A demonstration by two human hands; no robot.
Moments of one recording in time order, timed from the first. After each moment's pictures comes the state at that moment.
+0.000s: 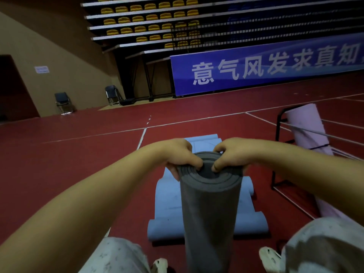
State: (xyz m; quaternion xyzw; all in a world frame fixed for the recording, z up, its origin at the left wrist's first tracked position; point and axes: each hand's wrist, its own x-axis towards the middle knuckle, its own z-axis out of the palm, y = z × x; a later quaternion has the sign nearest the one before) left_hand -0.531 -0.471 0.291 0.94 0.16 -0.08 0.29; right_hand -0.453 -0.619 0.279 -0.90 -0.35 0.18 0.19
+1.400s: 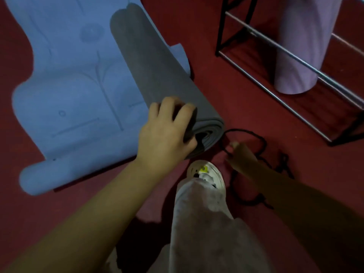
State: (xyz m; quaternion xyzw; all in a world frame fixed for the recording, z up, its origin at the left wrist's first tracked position) left_hand -0.271 -0.542 -0.088 0.98 -0.08 0.14 0.12; right_hand -0.223 -0.763 -0.283 -0.93 0.06 0.29 0.22
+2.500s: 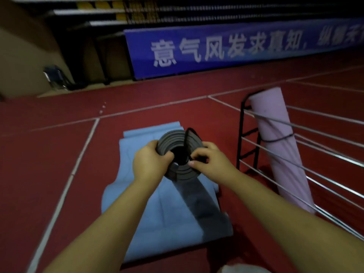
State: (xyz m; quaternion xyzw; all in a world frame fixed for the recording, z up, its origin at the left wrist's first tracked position) left_hand -0.311 -0.457 0.156 0.88 0.19 0.32 0.30; right_hand -0.252 -0.621 0.137 -0.83 -0.31 -0.01 0.47
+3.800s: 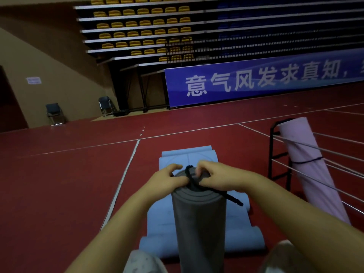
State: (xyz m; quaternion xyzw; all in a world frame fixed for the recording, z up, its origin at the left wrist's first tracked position) left_hand -0.503 -0.422 0.219 0.90 0.12 0.09 0.41; right_hand -0.413 -0.597 0.237 -0.83 -0.45 0.14 0.30
